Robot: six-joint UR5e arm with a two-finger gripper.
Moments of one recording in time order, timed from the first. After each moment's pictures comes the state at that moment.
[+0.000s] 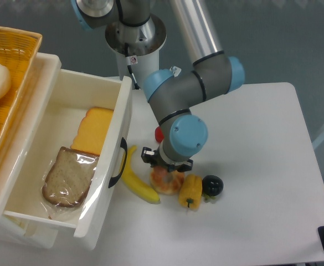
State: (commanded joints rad) arm 2.47 -2.02 -1.50 -1.28 1.52 0.83
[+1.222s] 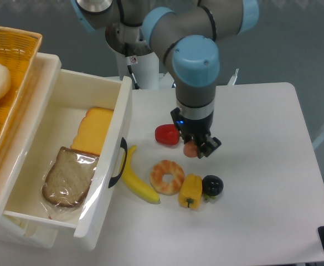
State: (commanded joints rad) arm 2.44 -1.83 -1.50 -1.26 1.60 1.38
